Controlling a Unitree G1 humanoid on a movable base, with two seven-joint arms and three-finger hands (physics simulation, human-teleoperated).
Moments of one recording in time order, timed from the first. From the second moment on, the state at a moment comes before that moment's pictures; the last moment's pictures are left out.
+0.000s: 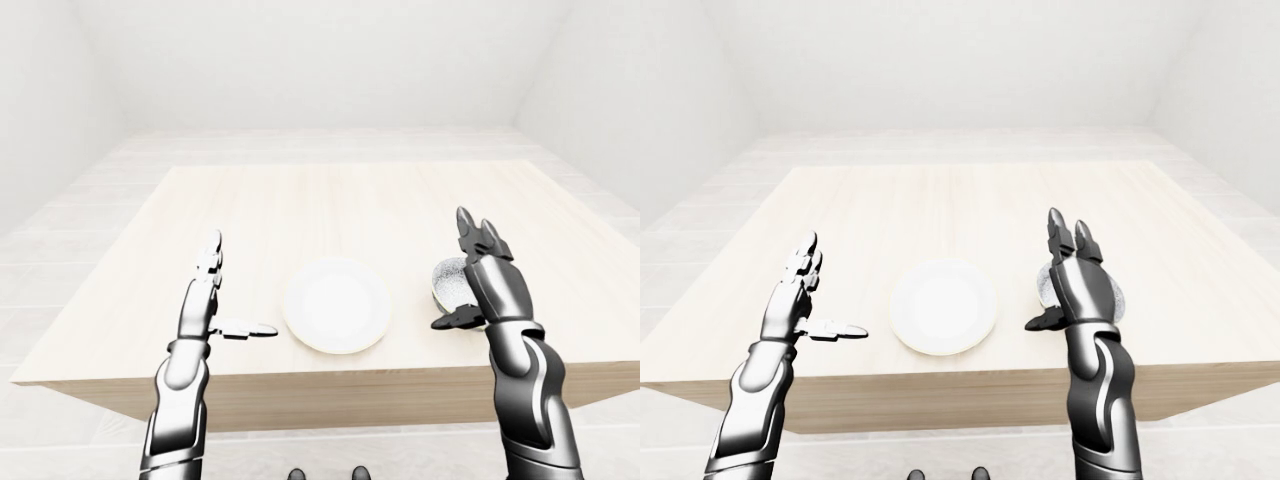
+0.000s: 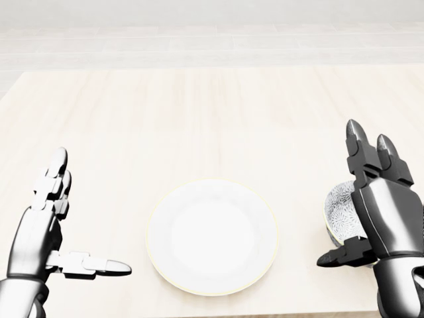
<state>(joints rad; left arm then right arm) -0.02 0.11 0.17 -0.09 0.14 -0.03 -0.17 -0.01 -0.15 -0.19 -0.38 -0.91 0.09 0.23</state>
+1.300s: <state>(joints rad) -0.01 0.11 0.17 -0.09 0.15 -0.04 -0.17 0.00 -0.17 -0.17 -0.17 -1.29 0.09 0.25</state>
